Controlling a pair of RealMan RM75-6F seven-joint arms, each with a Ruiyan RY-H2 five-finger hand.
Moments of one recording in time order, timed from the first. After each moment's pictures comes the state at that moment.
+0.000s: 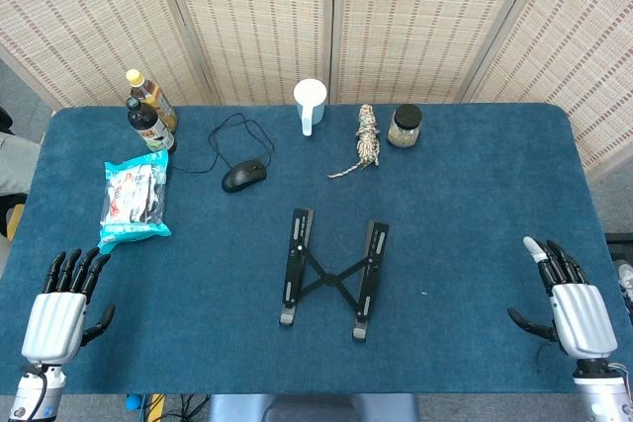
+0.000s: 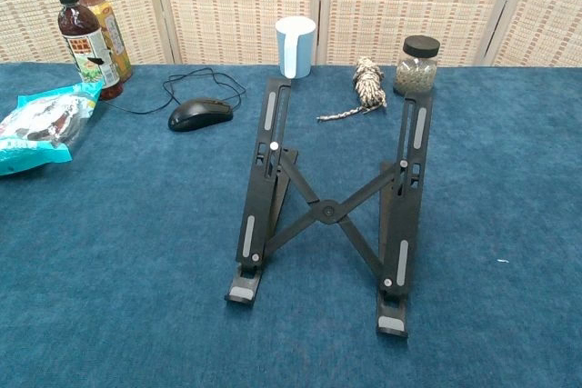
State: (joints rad) left arm -0.07 -1.26 -0.02 -1.68 1.57 1.56 0.32; right arm 0.01 -1.12 0.02 -1.75 -1.57 1.53 0.00
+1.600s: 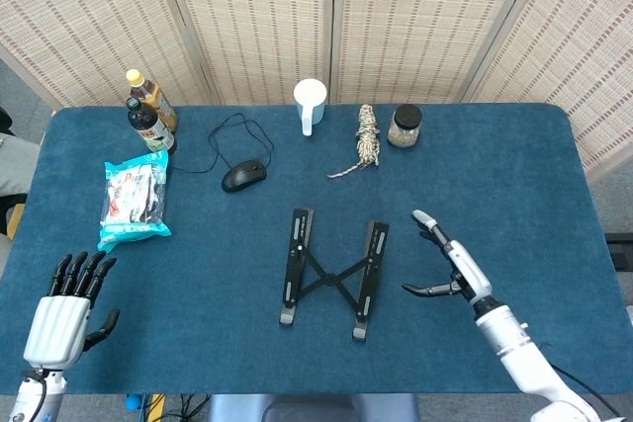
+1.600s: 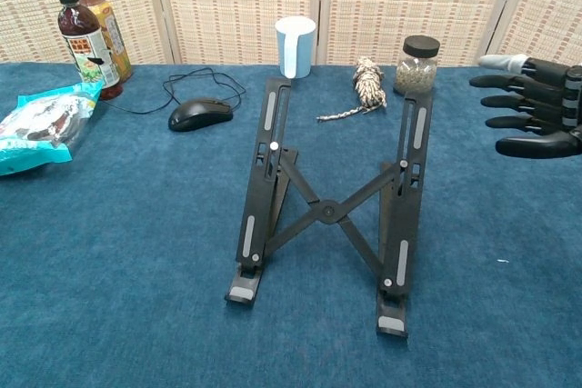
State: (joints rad) left arm -0.07 -1.23 -0.01 -1.73 1.61 1.55 0.32; right arm 0.37 -1.27 0.13 -1.73 -1.43 1.03 0.84
